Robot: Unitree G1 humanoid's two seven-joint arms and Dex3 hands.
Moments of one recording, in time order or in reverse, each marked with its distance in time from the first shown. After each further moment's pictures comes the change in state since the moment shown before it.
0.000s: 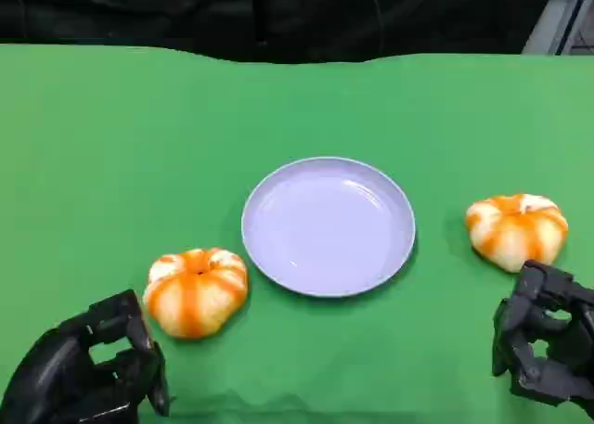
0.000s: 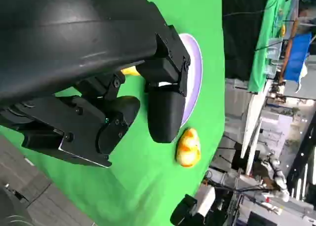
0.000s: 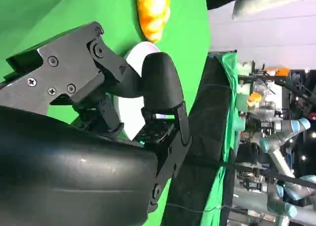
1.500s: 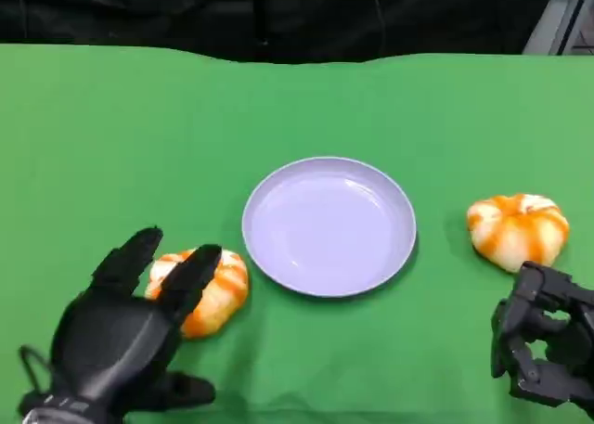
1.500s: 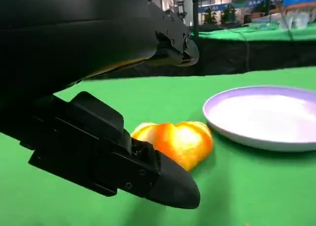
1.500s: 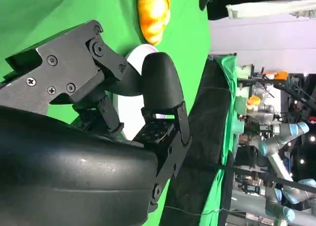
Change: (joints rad) left arm -0.031 0.080 -0.317 -0.245 1.575 -0.104 0.698; right arm -0.004 0.000 0.000 0.007 -0.003 -0.012 0.013
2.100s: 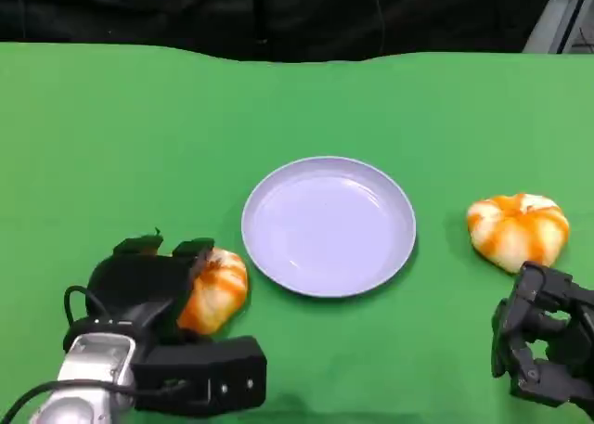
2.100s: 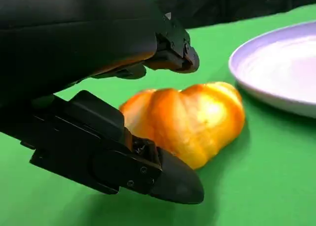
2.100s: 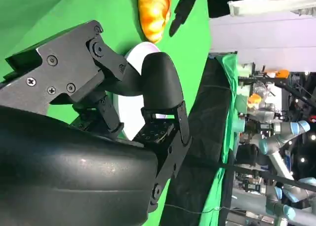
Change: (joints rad) left arm -0.379 -0.003 -0.187 0.546 -0.093 0.185 0.021; right arm 0.005 0.000 0.001 -0.002 -0.003 -0.006 -0.011
